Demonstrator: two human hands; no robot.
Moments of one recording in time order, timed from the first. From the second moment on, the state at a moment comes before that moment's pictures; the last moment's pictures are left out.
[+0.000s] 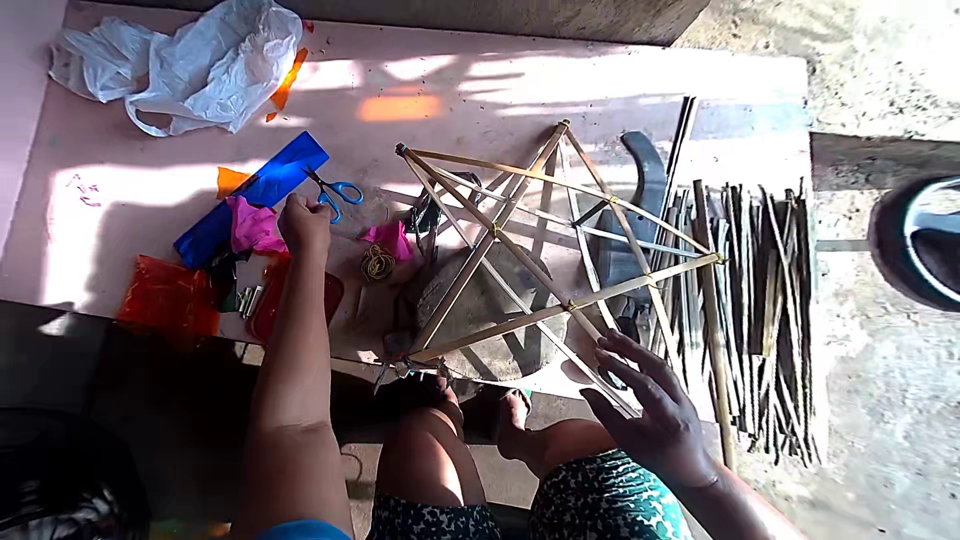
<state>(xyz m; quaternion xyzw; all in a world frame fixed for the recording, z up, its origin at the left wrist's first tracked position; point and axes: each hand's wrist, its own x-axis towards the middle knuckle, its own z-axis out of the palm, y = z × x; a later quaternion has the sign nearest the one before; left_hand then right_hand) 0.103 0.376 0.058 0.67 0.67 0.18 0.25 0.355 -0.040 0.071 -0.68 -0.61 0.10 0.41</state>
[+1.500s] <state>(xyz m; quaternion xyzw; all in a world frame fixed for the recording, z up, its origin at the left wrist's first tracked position) 0.052 0.186 0.134 0.77 0.50 -0.04 0.40 0.286 0.078 0.173 -0.62 -0.75 0.21 -0.09</state>
